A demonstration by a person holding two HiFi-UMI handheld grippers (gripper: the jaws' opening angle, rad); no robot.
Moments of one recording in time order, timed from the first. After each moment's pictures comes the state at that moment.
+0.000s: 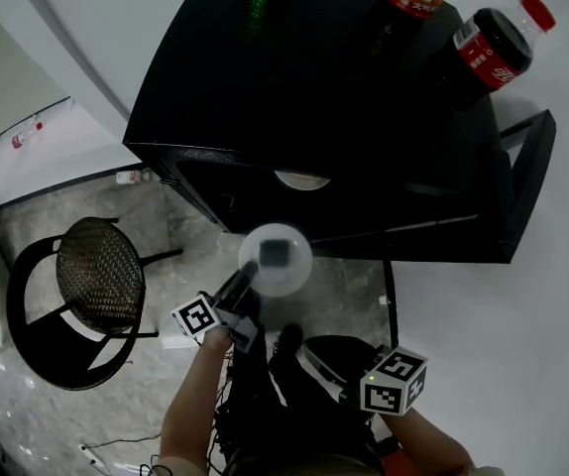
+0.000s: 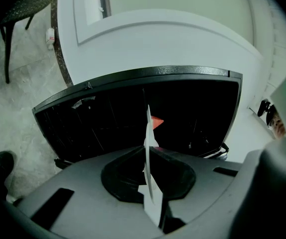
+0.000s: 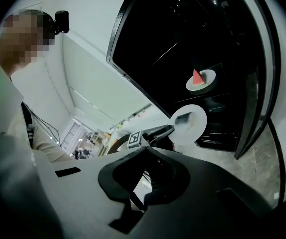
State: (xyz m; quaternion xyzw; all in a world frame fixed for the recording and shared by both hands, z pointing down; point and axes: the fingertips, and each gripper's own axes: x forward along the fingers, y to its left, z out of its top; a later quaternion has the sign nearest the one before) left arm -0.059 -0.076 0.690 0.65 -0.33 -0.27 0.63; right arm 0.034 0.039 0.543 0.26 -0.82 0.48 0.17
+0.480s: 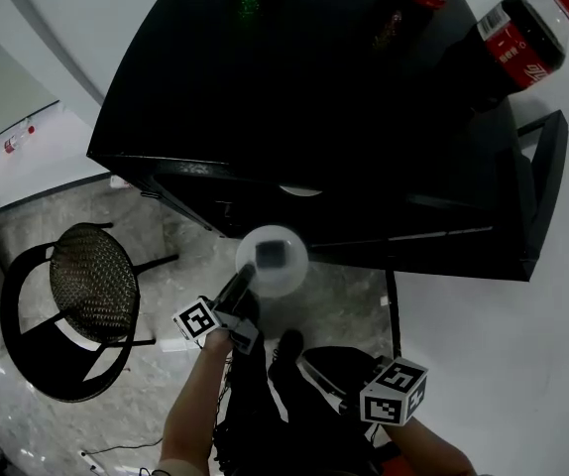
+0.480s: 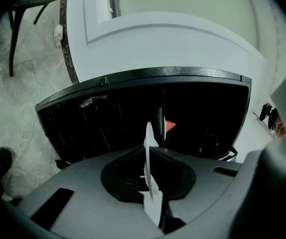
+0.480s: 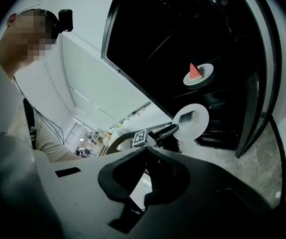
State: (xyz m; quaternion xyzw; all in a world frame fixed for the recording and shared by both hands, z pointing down) left arm -0.057 -0.089 0.733 0.62 -0.35 -0.29 0.64; right arm 0.036 0.038 0.568 0.25 -0.82 0.49 0.18
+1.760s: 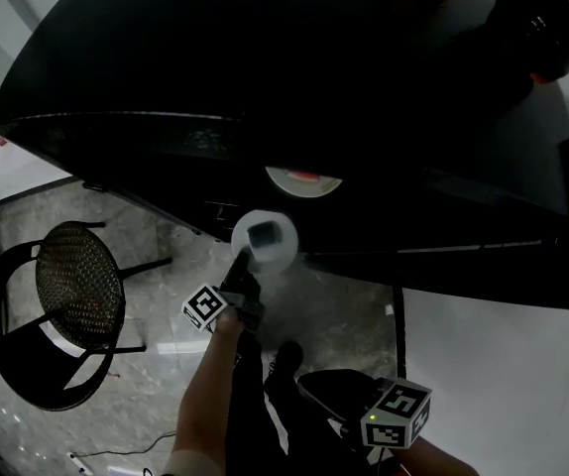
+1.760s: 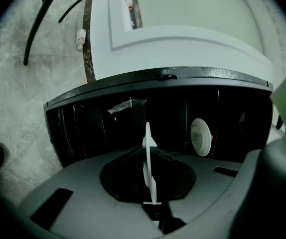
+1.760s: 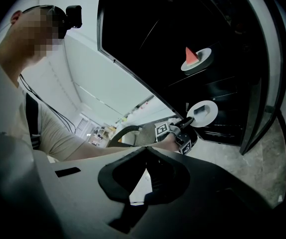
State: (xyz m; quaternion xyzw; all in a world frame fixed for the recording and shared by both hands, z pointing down) left arm -0.055 -0.136 0.860 0.57 -0.44 -0.32 0.62; right arm 0.047 0.054 0.620 0.21 -0.82 0.49 0.19
